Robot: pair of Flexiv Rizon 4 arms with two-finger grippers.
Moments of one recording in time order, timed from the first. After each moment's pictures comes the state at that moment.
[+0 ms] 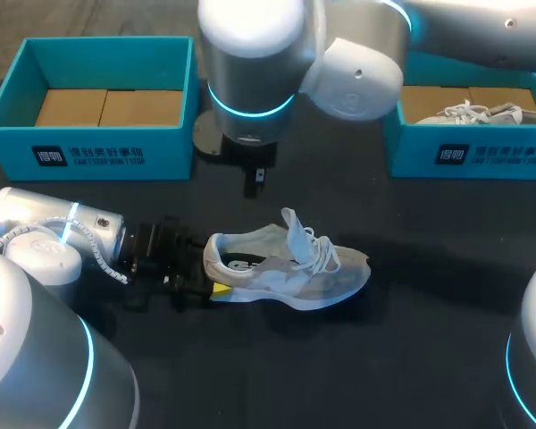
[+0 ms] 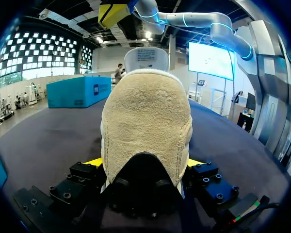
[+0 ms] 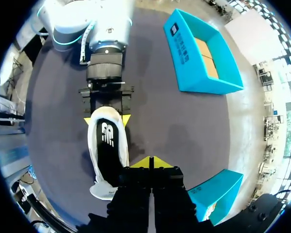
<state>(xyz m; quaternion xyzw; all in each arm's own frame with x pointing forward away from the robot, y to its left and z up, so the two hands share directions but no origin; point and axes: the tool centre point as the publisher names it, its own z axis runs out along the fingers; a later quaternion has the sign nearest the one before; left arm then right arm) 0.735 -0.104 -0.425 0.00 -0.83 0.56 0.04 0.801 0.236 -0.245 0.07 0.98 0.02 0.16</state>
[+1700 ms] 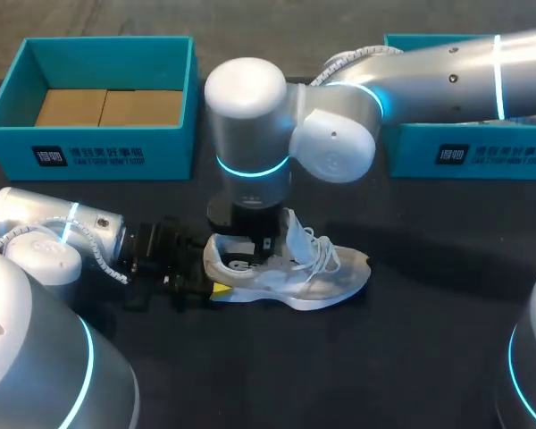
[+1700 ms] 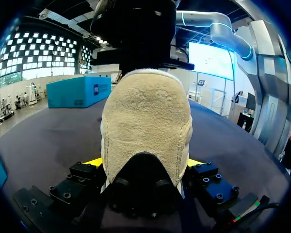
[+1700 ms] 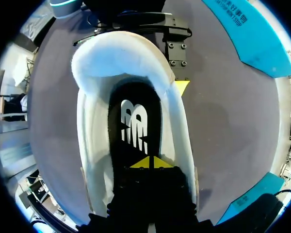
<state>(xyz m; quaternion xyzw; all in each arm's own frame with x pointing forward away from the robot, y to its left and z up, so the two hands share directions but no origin) 0.735 -0.104 -0.425 0.00 -0.83 0.56 0.04 0.751 0.223 -0.394 0.07 1.00 -0.02 0.01</state>
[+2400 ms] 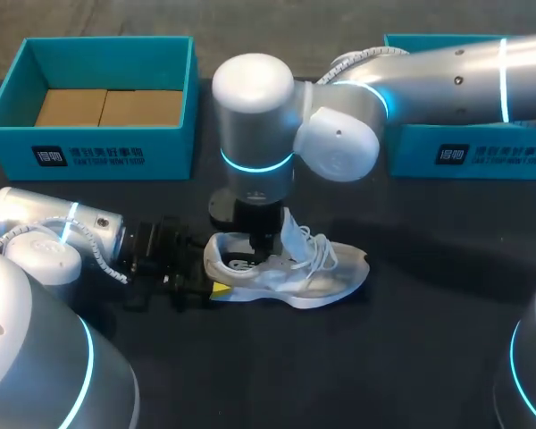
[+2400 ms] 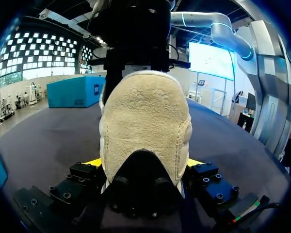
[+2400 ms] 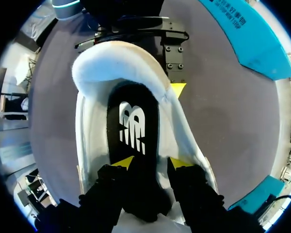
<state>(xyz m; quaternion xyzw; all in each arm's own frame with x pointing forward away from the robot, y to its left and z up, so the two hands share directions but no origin) 0.736 -0.103 -0.425 0.01 -0.83 0.56 0.04 0.756 0.224 -0.397 0.06 1.00 -0.01 0.01</state>
